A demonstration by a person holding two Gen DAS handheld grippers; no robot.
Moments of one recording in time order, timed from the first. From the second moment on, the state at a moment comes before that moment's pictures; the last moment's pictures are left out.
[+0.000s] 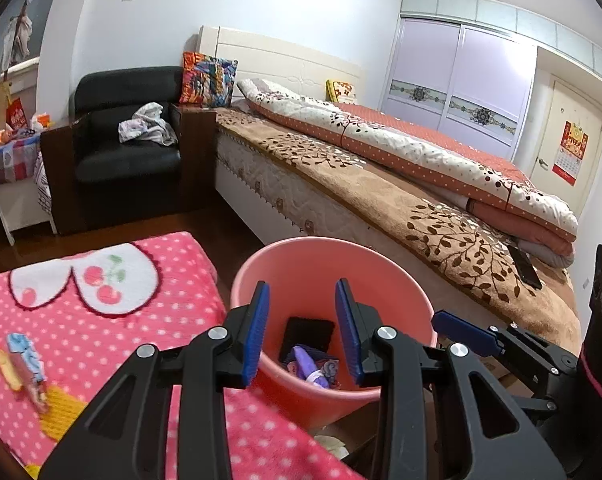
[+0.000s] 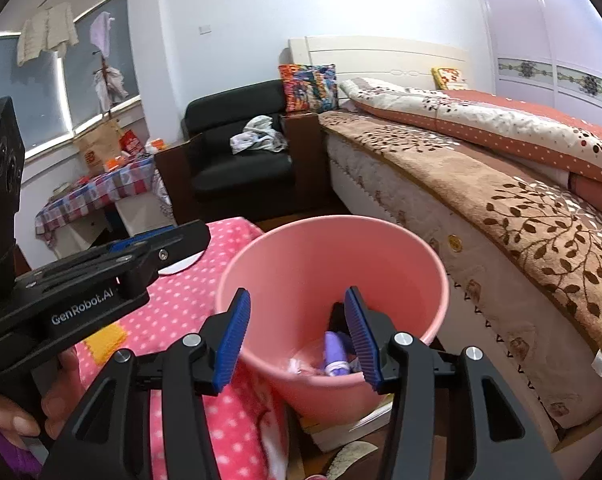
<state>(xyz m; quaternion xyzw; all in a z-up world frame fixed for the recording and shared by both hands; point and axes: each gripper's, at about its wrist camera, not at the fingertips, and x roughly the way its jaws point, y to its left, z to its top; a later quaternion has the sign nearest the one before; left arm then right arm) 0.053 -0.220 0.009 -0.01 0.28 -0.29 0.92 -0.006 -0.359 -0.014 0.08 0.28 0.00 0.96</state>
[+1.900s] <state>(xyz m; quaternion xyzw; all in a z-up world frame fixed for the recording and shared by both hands) -0.038 0.068 -0.046 -0.07 0.44 -0.04 0.89 0.009 -0.137 -0.051 -0.04 0.37 0.30 0.88</state>
